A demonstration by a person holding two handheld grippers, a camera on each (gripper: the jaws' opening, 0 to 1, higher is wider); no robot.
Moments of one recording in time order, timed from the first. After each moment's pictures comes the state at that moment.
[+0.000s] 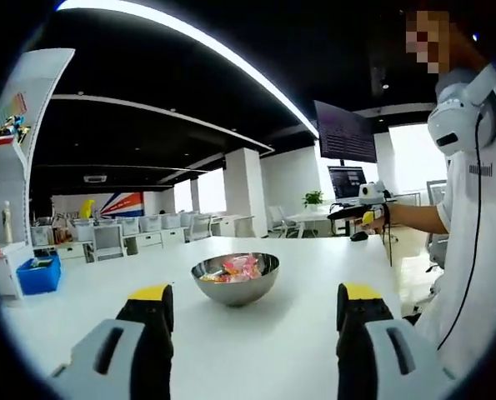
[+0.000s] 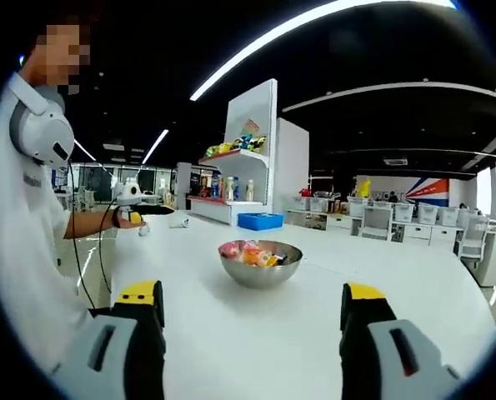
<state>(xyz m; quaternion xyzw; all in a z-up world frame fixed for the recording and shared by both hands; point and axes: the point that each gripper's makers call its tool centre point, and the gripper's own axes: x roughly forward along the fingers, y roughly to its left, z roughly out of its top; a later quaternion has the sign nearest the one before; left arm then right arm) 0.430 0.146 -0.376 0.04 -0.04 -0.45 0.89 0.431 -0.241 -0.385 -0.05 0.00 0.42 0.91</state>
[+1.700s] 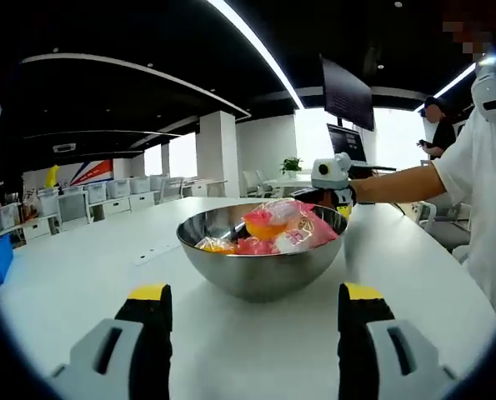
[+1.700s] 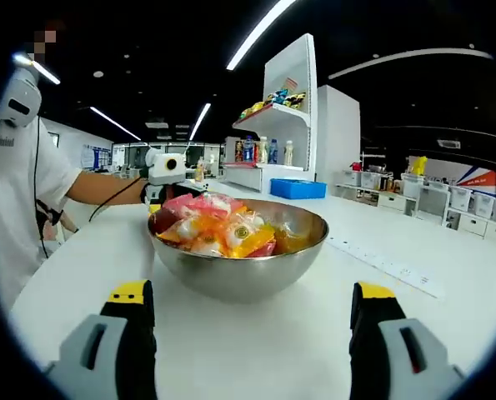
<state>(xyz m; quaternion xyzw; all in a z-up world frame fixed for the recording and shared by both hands) 0.588 0.053 -0.475 0.07 0.06 -0.52 0.85 0.604 -0.108 -0.479 -0.08 0.06 0.54 0.84</state>
